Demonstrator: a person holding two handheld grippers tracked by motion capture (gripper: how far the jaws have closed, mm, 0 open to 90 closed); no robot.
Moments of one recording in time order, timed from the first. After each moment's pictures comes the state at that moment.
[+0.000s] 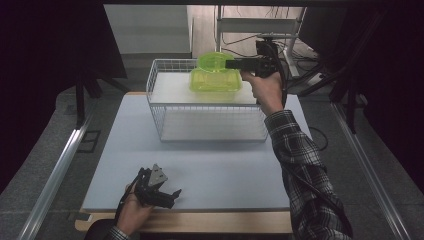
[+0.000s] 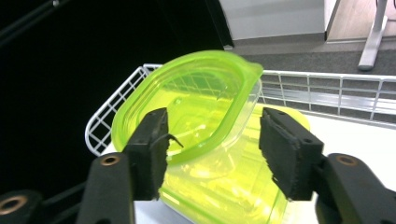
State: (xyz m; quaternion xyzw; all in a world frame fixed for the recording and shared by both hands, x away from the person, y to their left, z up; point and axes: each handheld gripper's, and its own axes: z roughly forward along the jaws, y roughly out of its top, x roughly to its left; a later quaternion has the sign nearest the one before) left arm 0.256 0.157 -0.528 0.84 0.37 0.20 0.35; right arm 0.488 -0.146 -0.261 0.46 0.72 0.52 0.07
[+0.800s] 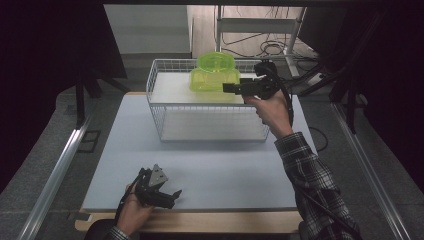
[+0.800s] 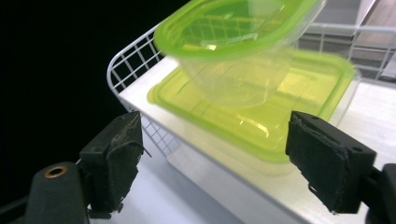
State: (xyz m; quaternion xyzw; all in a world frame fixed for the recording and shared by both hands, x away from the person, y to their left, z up) left arm 0.255 0.156 -0.528 0.84 0.37 0.20 0.35; right arm 0.446 -0.152 -0.288 0.38 0.77 0.51 0.07
